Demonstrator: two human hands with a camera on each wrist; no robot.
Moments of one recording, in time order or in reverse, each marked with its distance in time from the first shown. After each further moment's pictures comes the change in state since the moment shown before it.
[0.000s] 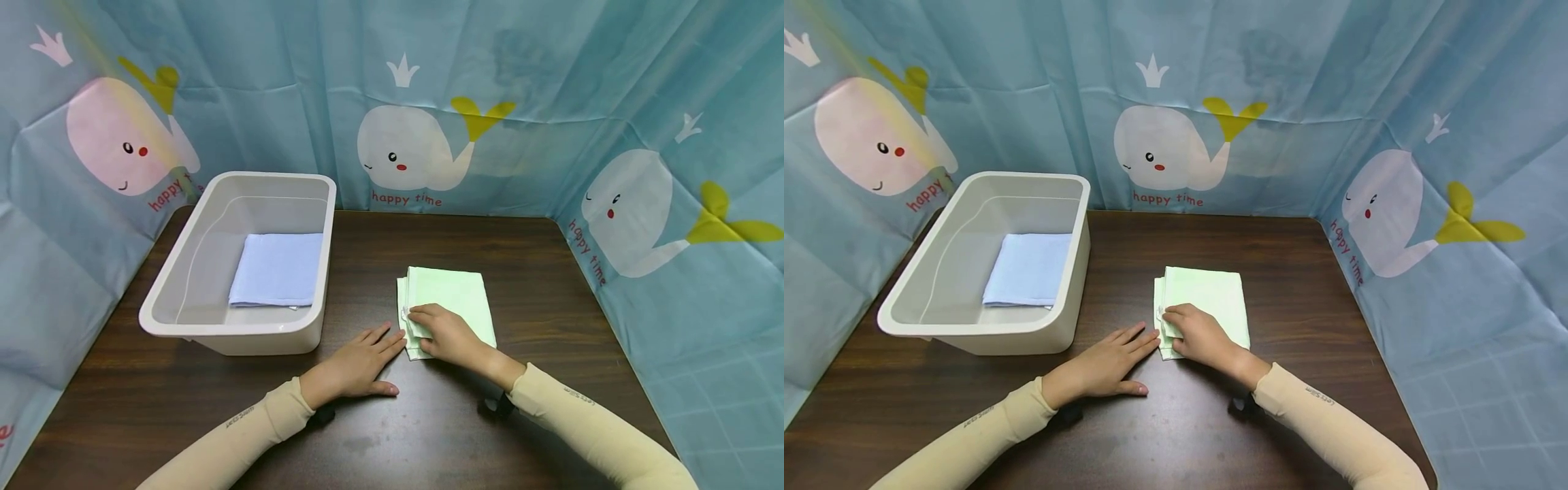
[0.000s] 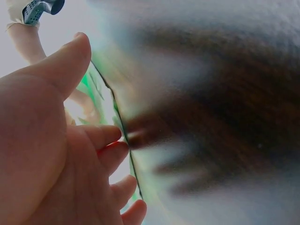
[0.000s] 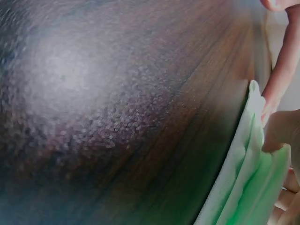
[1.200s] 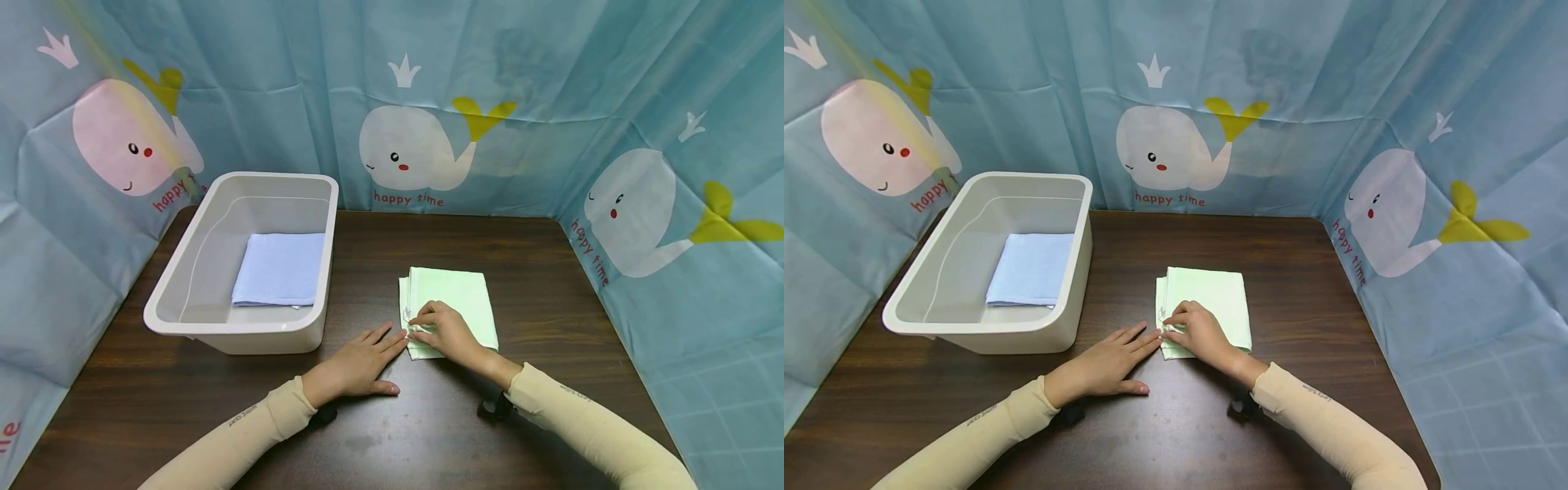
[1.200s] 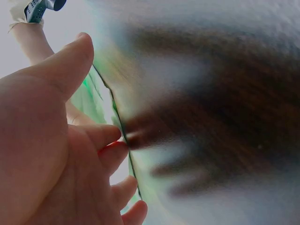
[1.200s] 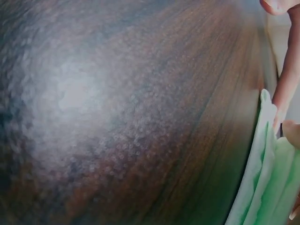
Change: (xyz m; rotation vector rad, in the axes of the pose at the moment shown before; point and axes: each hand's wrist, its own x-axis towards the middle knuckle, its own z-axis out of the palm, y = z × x) left_hand 0.000 0.002 -0.003 0.006 -0.009 -0.009; right_hand 0.003 0.002 0.015 0.246 0.175 0.092
